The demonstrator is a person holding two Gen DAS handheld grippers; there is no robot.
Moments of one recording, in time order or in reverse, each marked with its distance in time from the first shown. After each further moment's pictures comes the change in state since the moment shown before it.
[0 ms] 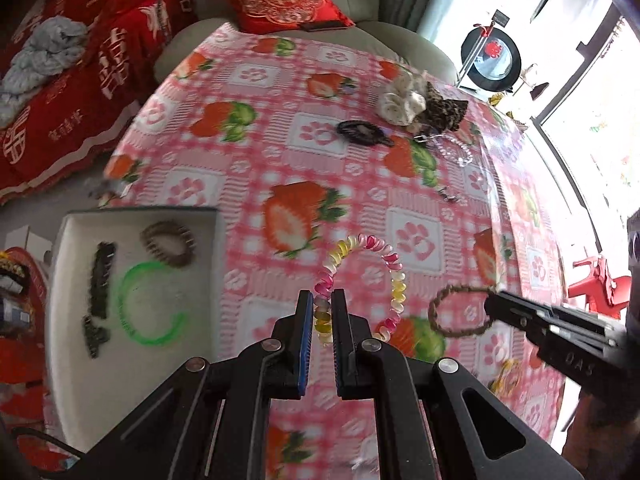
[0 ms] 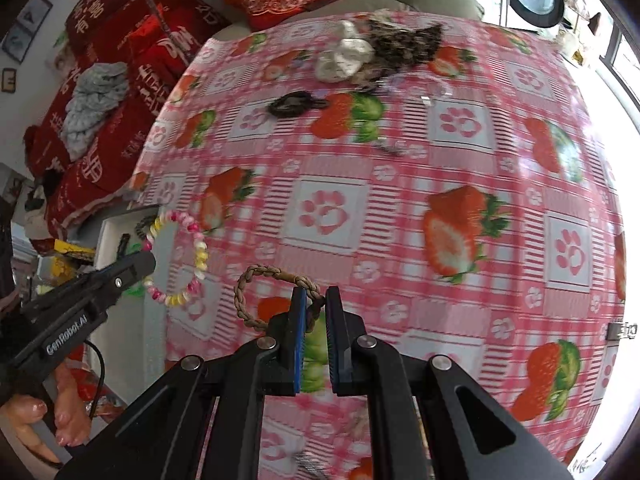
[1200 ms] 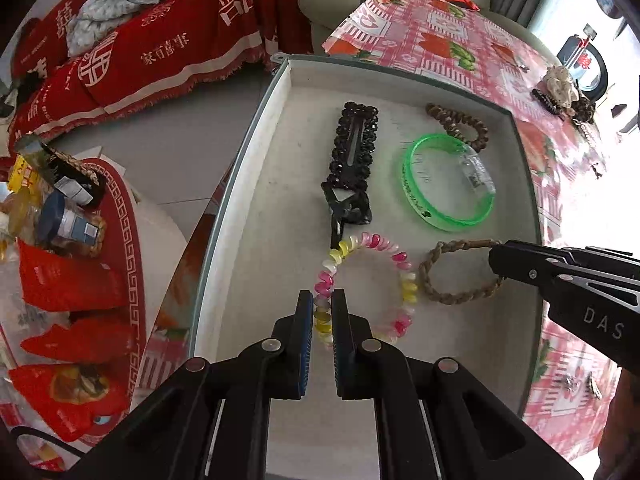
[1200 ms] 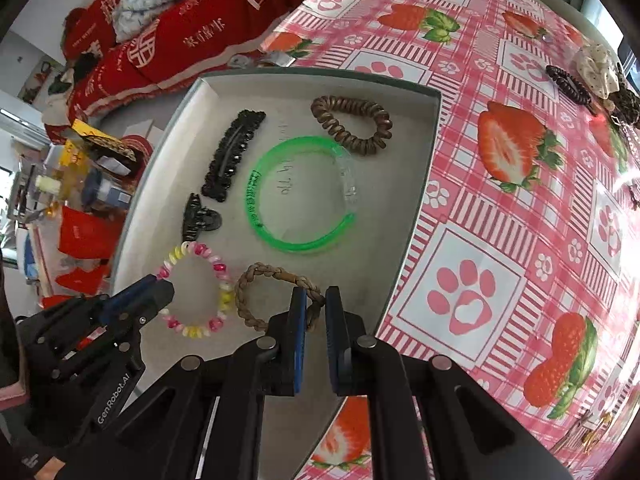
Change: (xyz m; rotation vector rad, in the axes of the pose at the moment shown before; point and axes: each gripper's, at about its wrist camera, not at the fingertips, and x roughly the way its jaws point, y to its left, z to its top) left arm 0.009 0.196 -0.094 -0.164 0.092 0.222; right arm 0.130 0.228 -0.041 -0.306 0.213 0.012
